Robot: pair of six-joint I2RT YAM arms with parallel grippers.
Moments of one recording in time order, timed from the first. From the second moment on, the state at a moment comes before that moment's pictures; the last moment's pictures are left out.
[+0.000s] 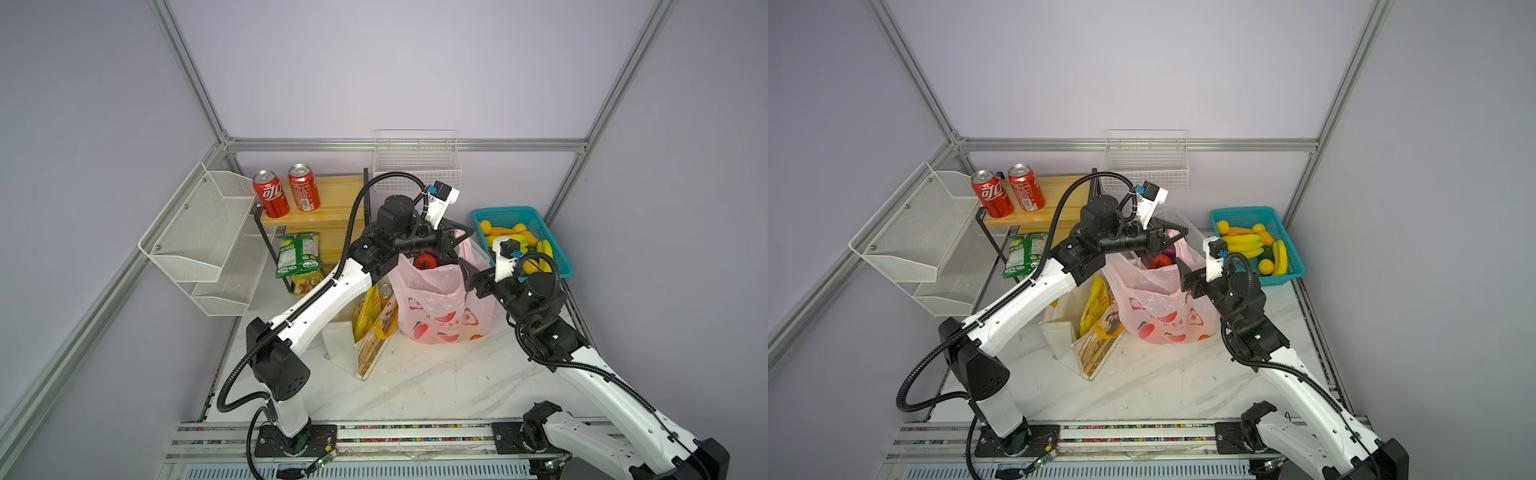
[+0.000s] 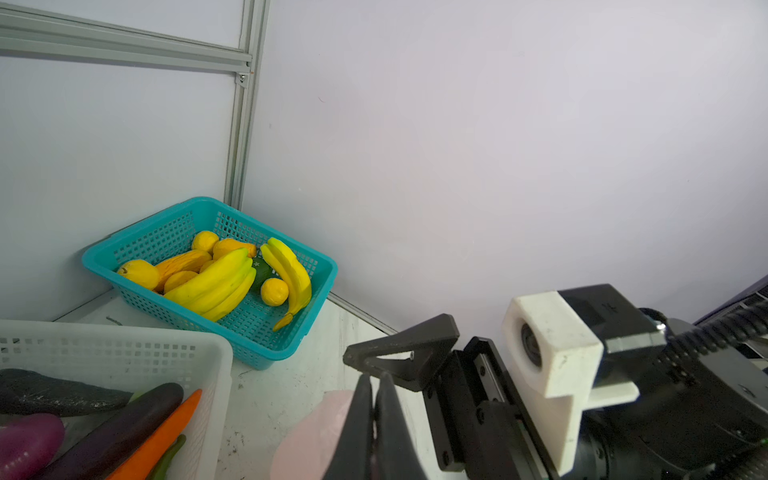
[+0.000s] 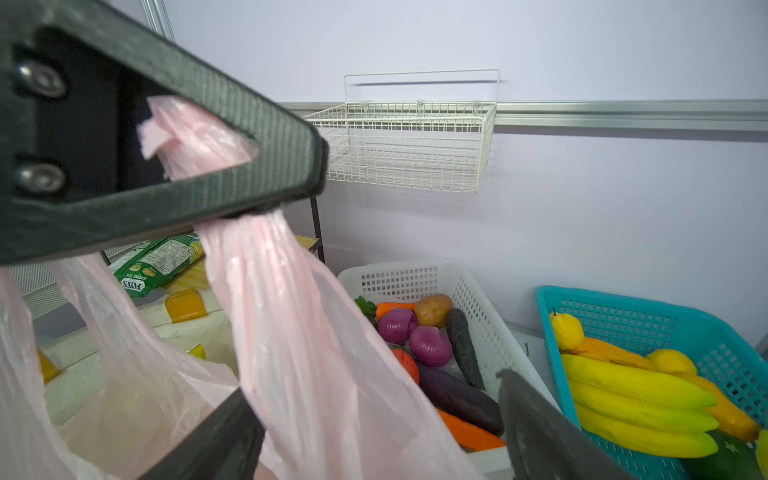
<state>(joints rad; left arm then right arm) -0.70 1.77 1.87 -0.18 0.57 -0.34 0.50 0.96 0.82 0.14 0.06 0.03</state>
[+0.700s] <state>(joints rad) -0.71 1.76 1.85 -0.20 0.57 -0.39 0.51 1.00 0.51 0.46 0.17 0.09</state>
